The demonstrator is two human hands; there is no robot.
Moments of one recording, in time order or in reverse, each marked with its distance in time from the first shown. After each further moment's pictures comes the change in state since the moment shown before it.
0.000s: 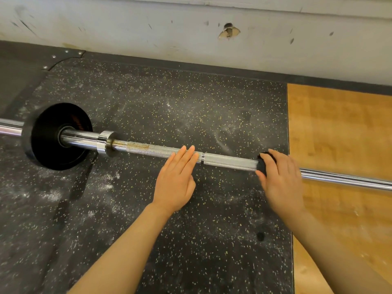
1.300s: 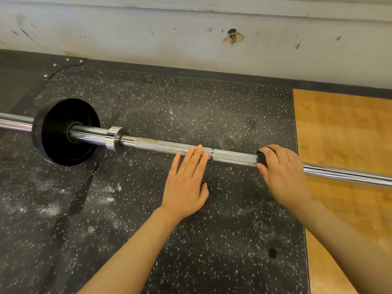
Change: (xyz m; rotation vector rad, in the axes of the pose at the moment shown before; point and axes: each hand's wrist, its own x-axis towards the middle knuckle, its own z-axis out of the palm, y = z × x) left_hand 0.021 -0.008 0.012 0.217 -0.054 0.030; right_hand 0.049 -0.004 0.008 -0.012 -0.128 -0.028
